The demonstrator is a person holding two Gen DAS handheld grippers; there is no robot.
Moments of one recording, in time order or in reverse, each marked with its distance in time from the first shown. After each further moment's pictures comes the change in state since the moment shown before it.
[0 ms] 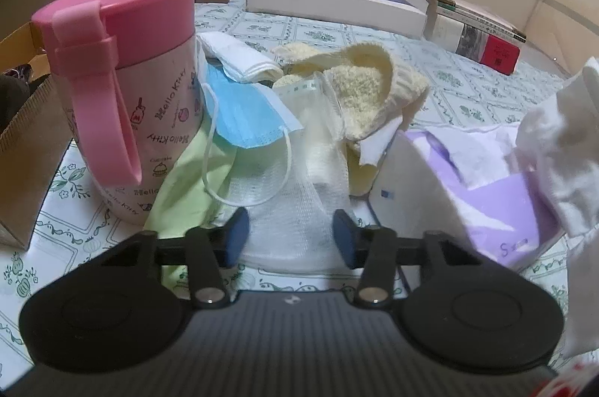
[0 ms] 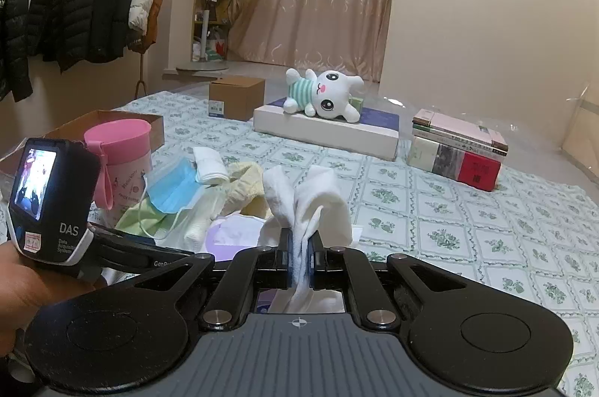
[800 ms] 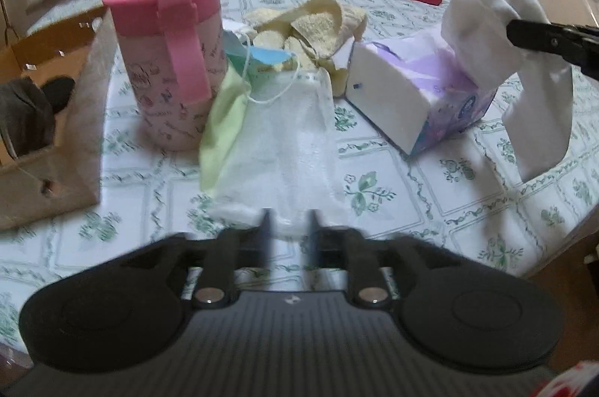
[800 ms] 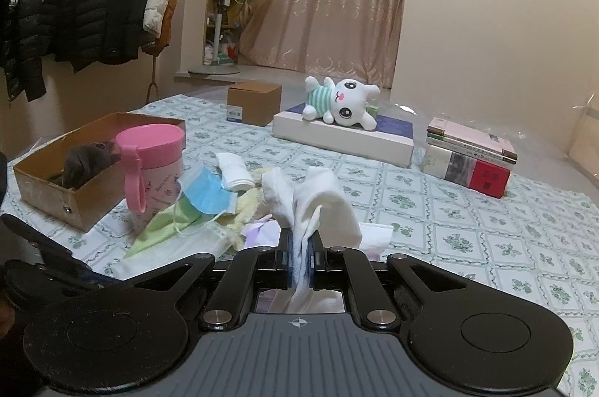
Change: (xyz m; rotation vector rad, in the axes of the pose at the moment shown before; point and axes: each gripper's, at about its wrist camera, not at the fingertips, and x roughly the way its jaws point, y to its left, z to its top) left arm -0.083 0.043 -0.042 0.252 0.087 -0.135; right arm -0.017 0.028 0.004 -0.014 -0.011 0.025
